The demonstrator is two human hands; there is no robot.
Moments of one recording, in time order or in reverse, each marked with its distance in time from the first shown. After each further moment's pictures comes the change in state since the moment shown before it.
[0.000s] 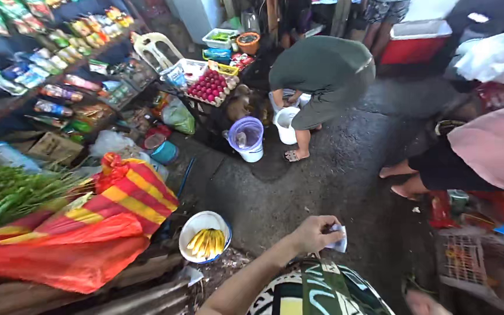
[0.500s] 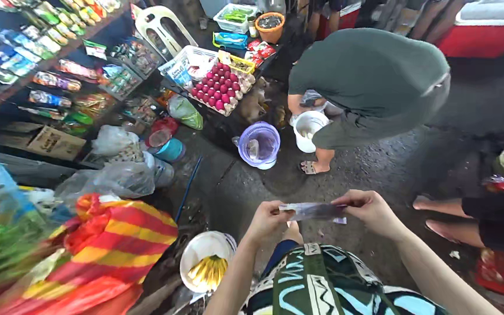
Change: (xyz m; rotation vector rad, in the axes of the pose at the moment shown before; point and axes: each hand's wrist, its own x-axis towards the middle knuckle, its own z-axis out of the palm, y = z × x) left_hand 0.068 -0.060 -0.289 -0.179 0.553 -0.278; right_hand 0.290 -0.407 -0.033 0.373 -0.279 -0.926
